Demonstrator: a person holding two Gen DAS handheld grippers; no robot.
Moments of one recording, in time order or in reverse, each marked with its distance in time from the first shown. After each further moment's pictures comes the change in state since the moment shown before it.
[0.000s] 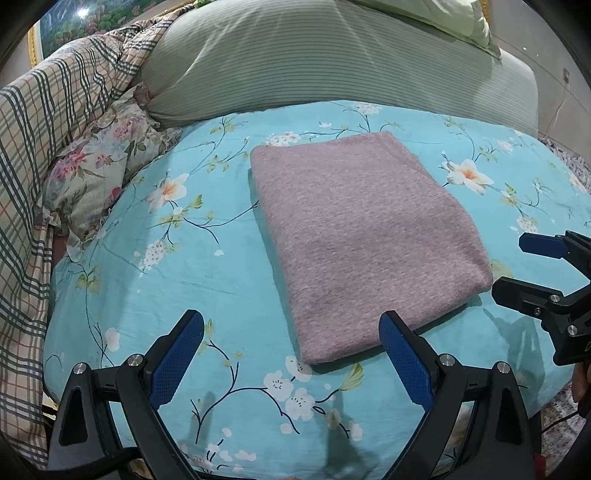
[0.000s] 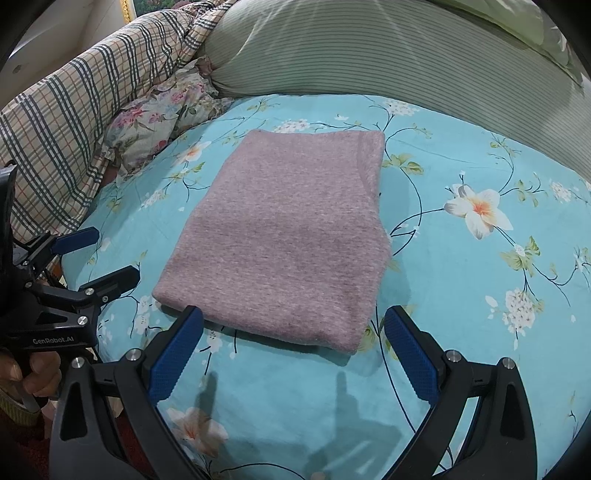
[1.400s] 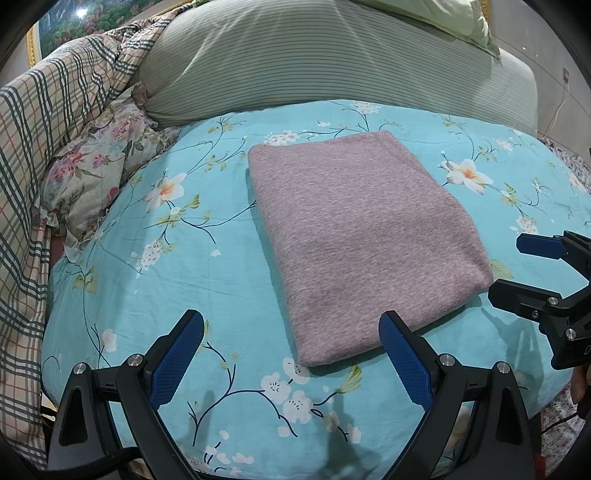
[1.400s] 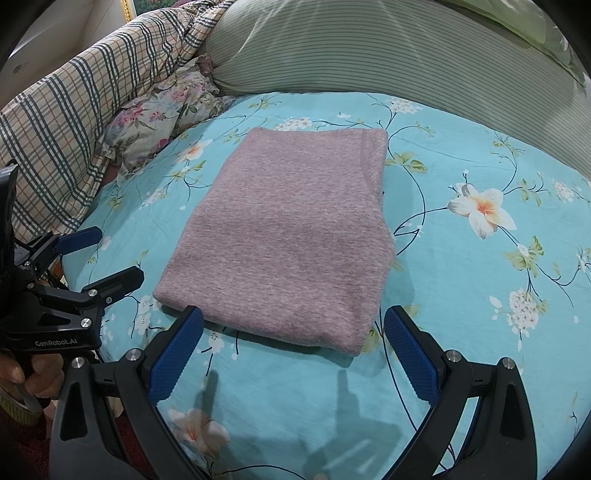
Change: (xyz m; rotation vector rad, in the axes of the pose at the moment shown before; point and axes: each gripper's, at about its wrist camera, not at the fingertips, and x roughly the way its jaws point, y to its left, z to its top) left arm 0.003 0.000 0.000 0.001 0.001 -0.002; right arm 0.002 0.003 -0.001 0.002 0.002 0.003
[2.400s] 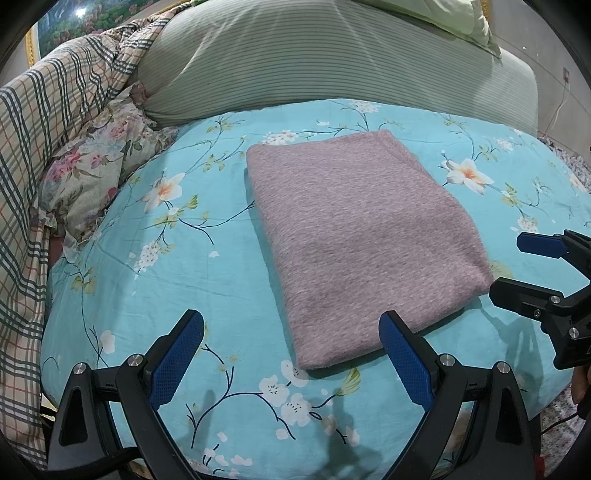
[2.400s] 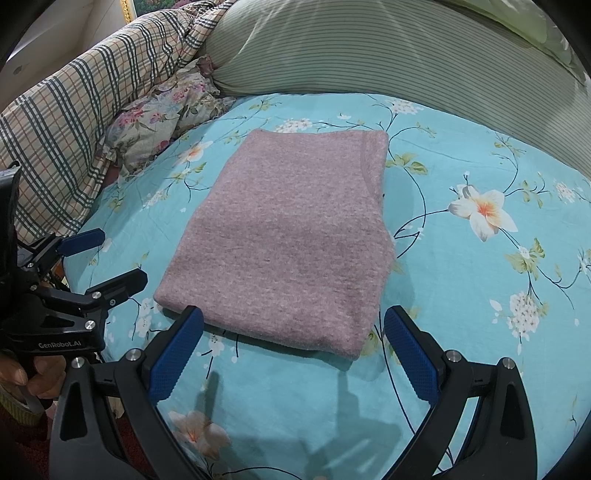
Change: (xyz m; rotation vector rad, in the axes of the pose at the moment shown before) left arm 0.004 0.003 0.003 0.004 0.003 -0.012; right arm 0.001 0.001 0.004 -0.006 0.003 0.010
